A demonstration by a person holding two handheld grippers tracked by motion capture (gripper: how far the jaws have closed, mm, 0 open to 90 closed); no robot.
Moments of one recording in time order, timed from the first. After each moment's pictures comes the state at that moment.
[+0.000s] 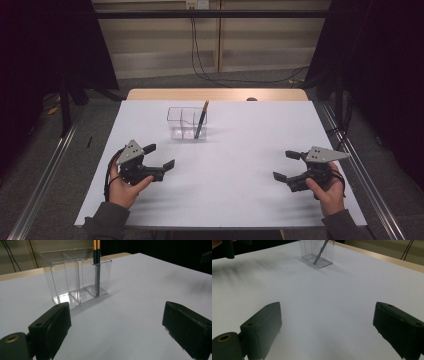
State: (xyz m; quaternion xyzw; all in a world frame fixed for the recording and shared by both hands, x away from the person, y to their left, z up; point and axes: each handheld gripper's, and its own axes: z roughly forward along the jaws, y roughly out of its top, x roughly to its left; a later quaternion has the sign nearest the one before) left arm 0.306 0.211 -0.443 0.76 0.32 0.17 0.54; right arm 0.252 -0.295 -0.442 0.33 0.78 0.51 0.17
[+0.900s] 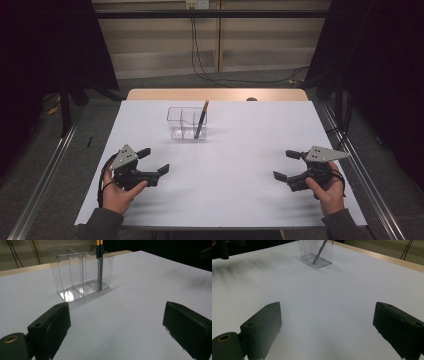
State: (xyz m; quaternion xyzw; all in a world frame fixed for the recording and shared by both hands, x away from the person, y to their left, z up) left arm 0.295 0.225 -0.446 0.76 0.33 0.17 0.54; right arm 0.254 -0.297 -0.443 0.33 0.78 0.51 0.17
